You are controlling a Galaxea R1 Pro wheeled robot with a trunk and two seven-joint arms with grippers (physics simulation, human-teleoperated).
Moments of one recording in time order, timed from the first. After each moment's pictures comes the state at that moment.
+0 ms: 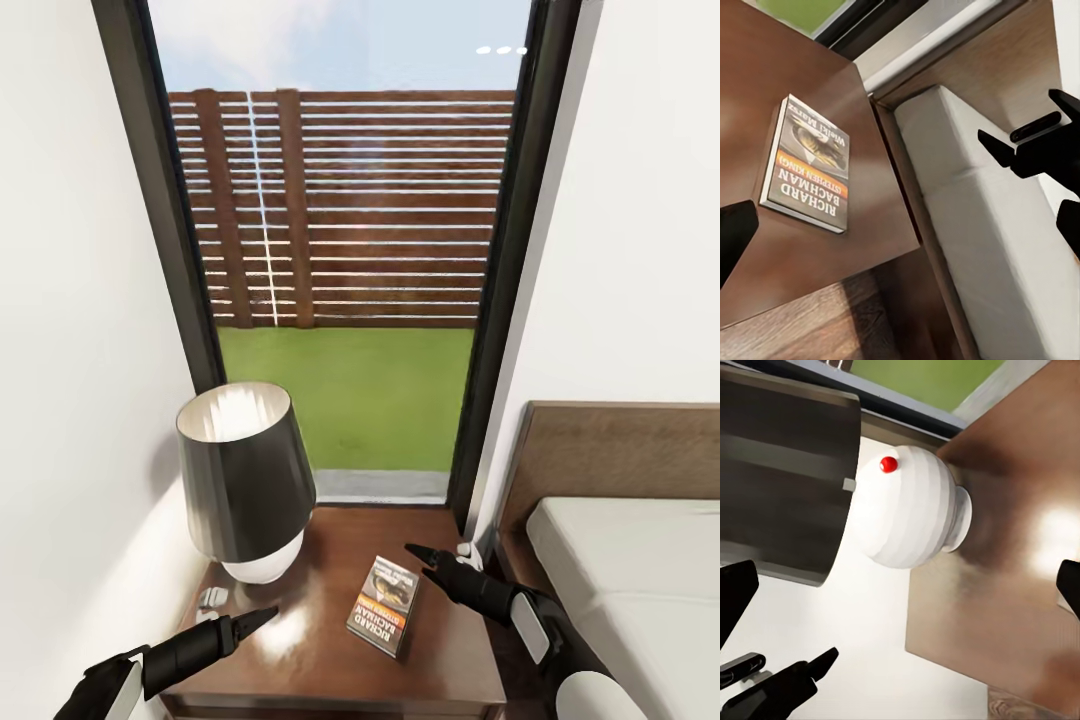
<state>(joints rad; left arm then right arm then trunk) -0.34 0.12 0.28 -0.68 0.15 0.38 -1.15 -0.55 0.02 -0.36 -0.55 -0.25 0.59 0.85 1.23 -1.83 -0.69</state>
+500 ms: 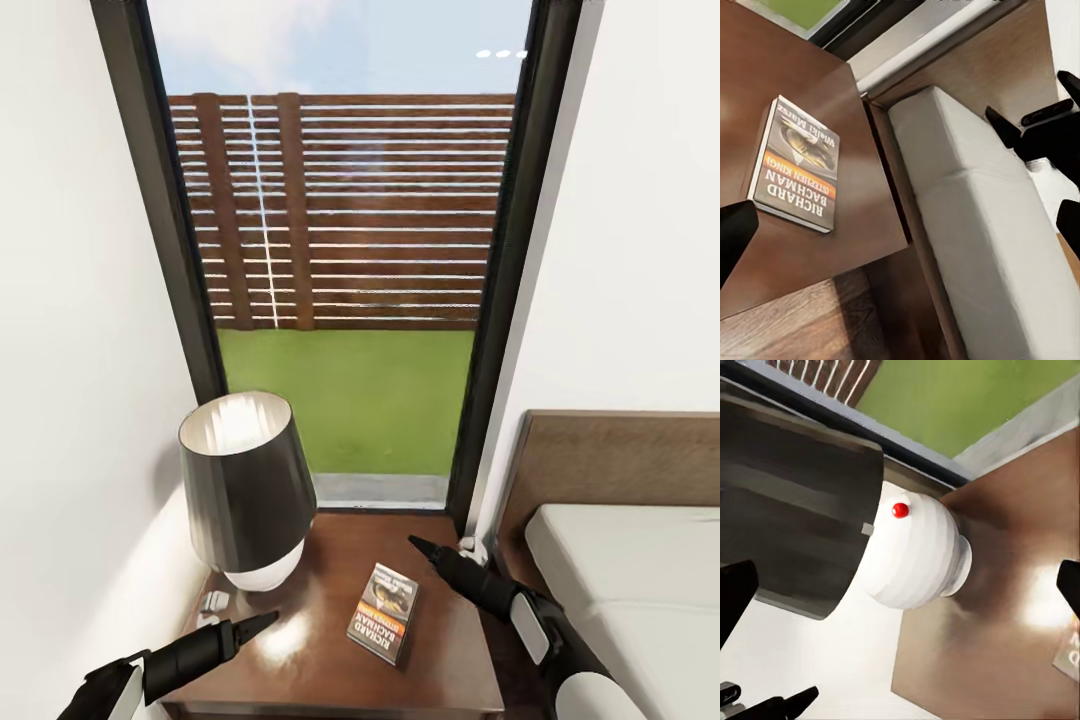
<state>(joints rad) -0.34 0.12 0.28 -0.66 0.15 0.38 -1.15 -0.55 0.03 -0.36 -0.55 -0.25 0.43 0.85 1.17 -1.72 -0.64</state>
